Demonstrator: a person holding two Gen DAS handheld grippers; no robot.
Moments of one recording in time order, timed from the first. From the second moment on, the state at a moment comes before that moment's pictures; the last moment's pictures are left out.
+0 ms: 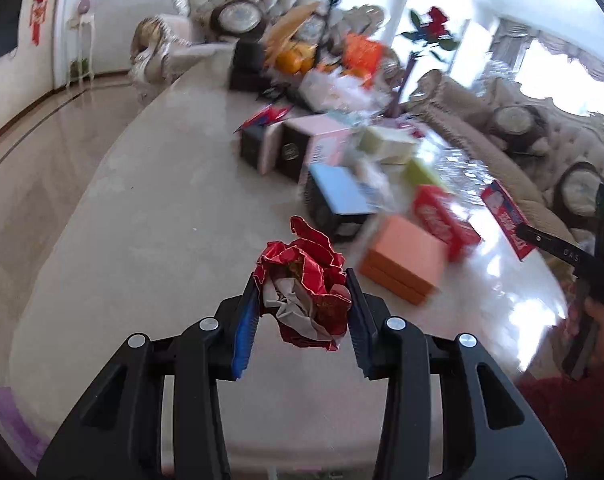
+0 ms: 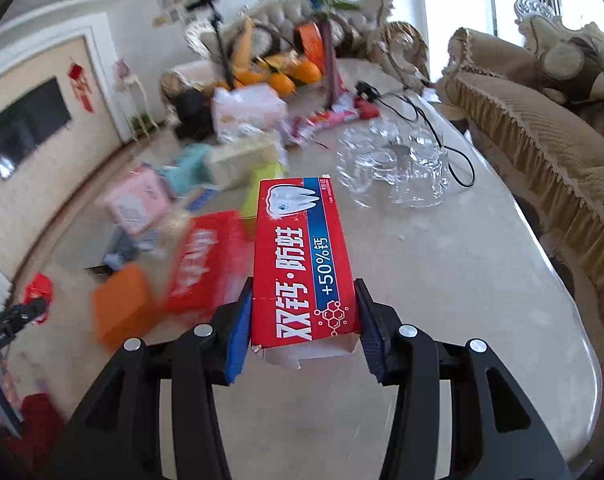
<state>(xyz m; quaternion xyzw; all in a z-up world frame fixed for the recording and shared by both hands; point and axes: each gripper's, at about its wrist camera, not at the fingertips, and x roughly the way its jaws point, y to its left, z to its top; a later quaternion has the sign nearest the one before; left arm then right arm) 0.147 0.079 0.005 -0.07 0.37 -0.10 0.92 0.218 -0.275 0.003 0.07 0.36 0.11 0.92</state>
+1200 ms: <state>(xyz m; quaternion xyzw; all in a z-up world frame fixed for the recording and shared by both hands) 0.029 0.004 -0.170 -0.05 0.57 -0.17 0.80 0.061 -0.180 -0.147 0.02 0.57 0.22 0.79</state>
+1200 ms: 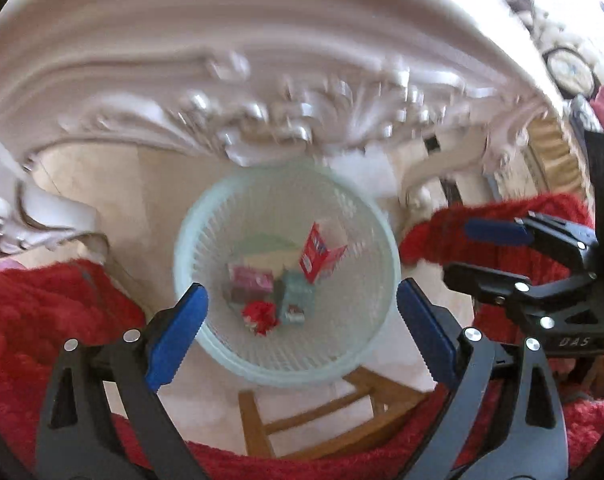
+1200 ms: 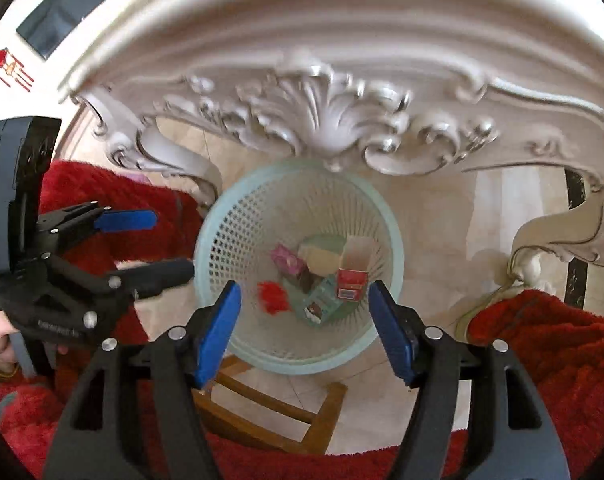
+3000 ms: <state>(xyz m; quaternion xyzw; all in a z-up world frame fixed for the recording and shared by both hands) 0.231 -0.039 -0.047 0.11 0.43 -0.20 0.87 0.286 -0.192 -0.045 -0.02 0.45 0.14 0.88</state>
